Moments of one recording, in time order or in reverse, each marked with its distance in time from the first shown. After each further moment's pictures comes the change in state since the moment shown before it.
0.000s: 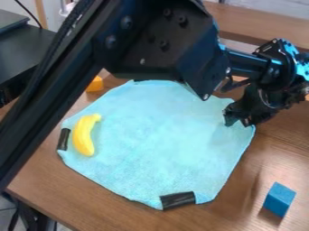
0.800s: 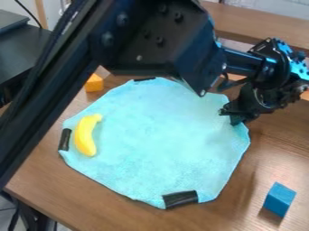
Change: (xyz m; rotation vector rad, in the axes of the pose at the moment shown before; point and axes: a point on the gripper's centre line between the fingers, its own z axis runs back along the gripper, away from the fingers) arm -0.002 0.011 -0.006 0.029 0.036 0.011
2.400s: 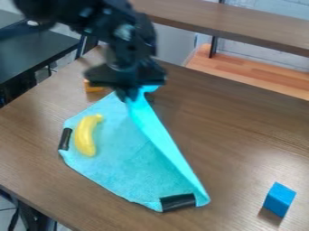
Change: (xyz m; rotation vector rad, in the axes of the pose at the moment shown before) arm 0.033 0.213 0.105 -0.175 -0.065 -0.069
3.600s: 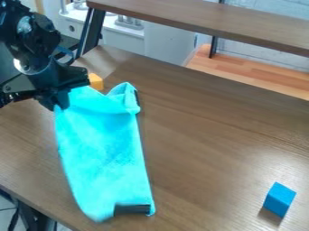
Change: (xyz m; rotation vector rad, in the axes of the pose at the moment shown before) arm -0.004 0.103 -0.011 0.061 0.068 0.228
